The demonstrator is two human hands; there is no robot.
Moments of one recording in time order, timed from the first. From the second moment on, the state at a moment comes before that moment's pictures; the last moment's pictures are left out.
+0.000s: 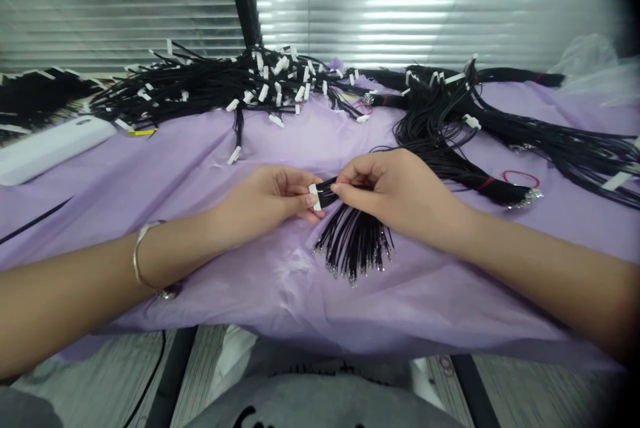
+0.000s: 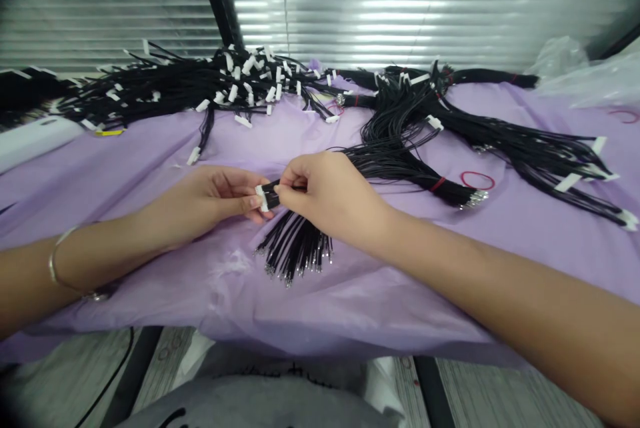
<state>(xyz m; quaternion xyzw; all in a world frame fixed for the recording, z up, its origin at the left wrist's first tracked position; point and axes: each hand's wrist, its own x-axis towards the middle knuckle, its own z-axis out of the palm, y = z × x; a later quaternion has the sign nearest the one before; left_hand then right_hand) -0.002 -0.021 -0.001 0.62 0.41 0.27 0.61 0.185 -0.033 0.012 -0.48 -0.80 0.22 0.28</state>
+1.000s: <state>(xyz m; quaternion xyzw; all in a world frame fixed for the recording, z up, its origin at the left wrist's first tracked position) -0.001 -0.015 0.002 0.51 0.43 0.34 0.66 0.195 -0.029 0.024 -0.28 -0.95 0.00 0.11</state>
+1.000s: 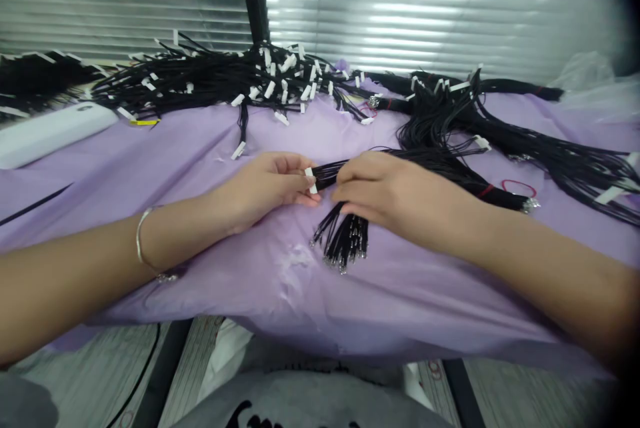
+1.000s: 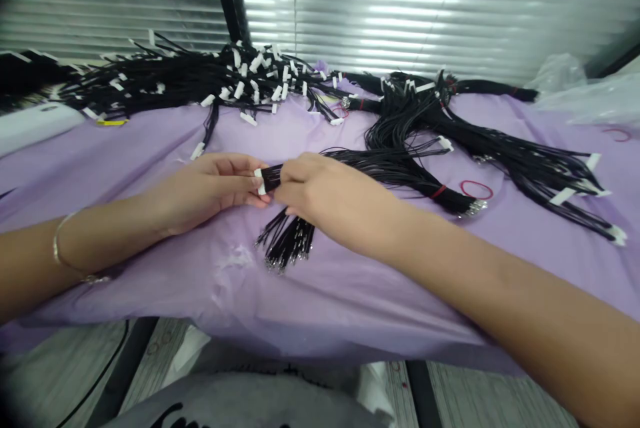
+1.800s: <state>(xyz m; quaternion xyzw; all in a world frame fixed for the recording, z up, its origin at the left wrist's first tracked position) -0.002 -0.021 0.005 0.58 0.43 0.33 0.61 0.192 -0.032 0.025 -0.46 -0.81 0.23 0.29</state>
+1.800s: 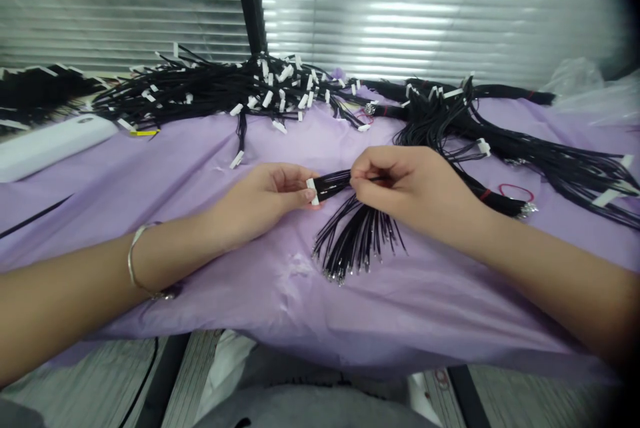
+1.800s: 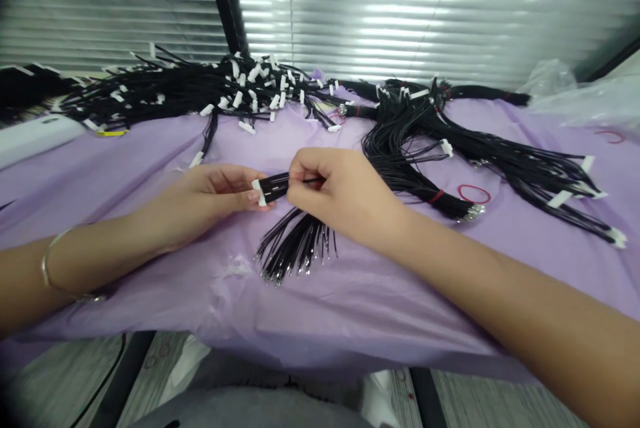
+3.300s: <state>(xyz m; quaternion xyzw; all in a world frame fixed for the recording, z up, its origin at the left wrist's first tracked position) -0.002 -0.016 -0.003 0.55 0.42 0.29 0.66 0.184 -0.032 0.012 -0.47 -0.81 0.18 0.28</state>
